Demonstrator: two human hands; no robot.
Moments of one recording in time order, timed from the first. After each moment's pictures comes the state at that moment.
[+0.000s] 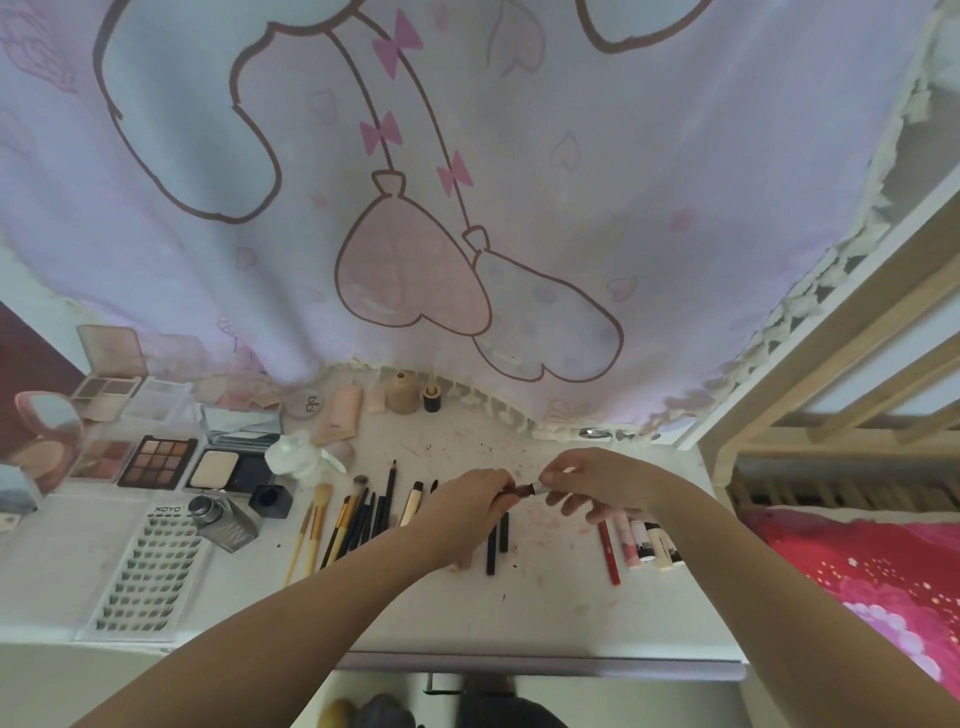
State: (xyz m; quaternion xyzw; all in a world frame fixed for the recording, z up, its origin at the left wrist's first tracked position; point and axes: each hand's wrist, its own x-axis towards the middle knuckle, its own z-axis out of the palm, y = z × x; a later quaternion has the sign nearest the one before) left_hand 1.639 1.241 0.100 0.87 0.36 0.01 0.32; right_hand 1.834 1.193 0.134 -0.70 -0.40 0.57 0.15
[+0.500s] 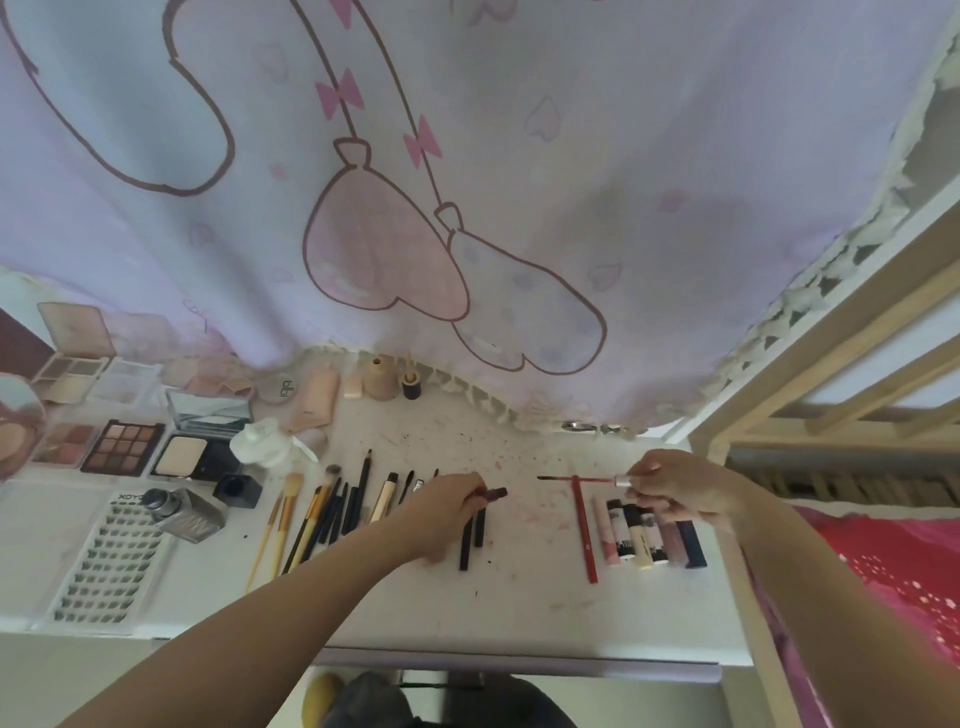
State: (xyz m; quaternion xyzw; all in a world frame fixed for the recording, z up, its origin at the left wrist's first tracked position) left_hand 1.648 1.253 0.058 0.83 0.40 -0.05 0.39; right_hand 1.930 1.160 0.112 -0.78 -0.28 0.53 0.16
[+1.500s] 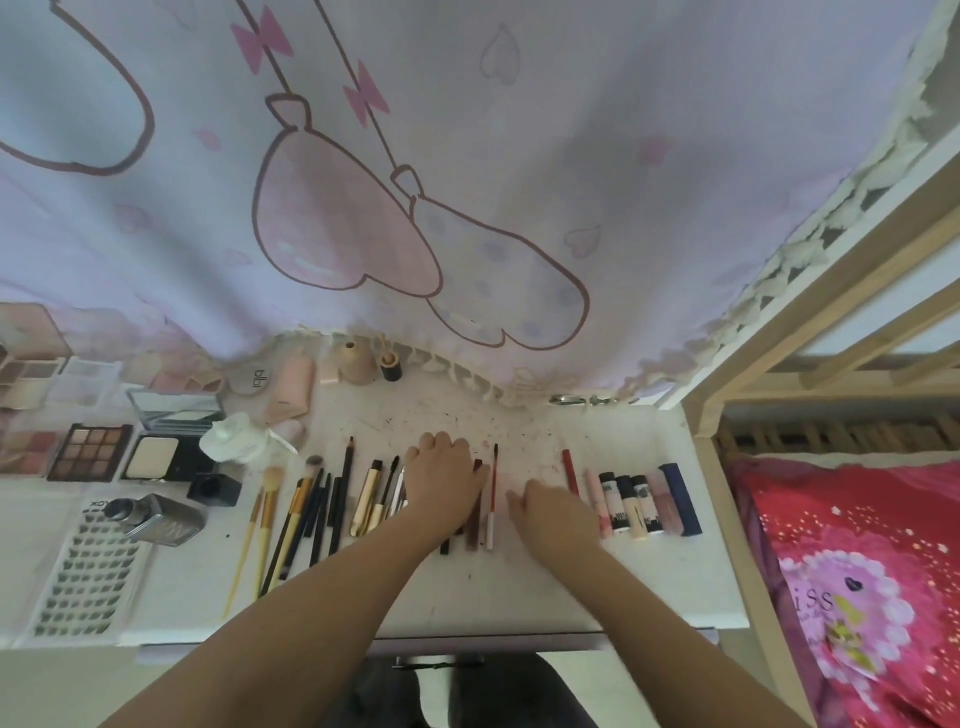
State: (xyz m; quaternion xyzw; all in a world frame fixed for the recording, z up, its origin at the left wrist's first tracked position) left_hand 1.690 1.255 0.030 0.85 0.51 -0.09 0.10; right_hand 1.797 1.159 0.036 -0.83 -0.51 0.23 -0.02
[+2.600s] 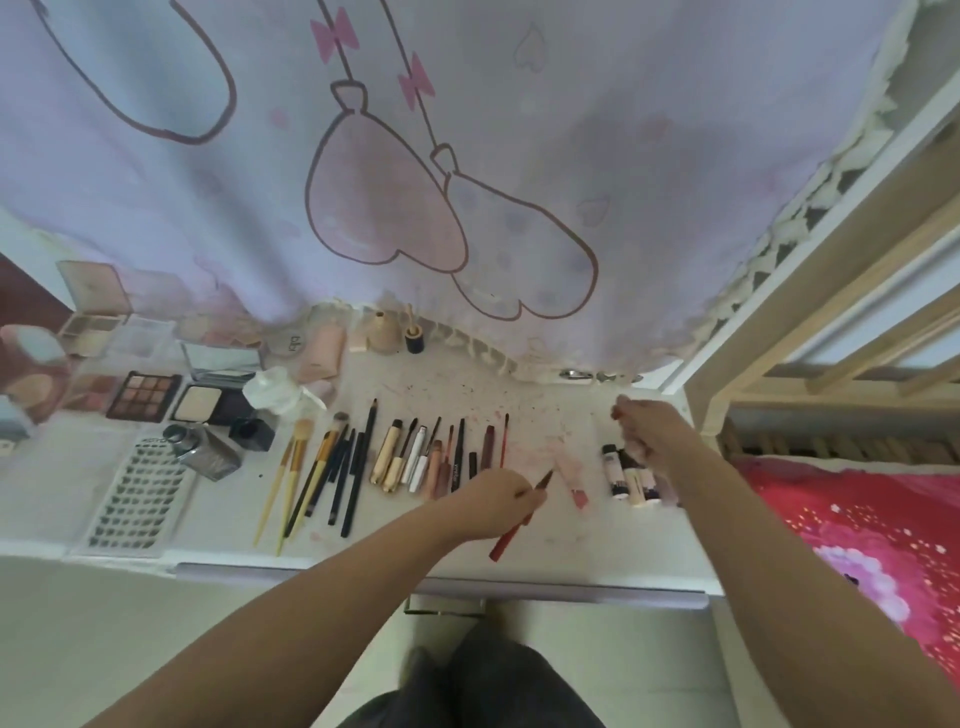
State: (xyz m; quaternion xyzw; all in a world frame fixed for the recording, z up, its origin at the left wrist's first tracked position) left_hand 1.678 1.187 0.068 0.78 0.38 -0.11 0.48; right_hand 1.892 1.159 0.092 -0.75 -0.14 0.48 0.43
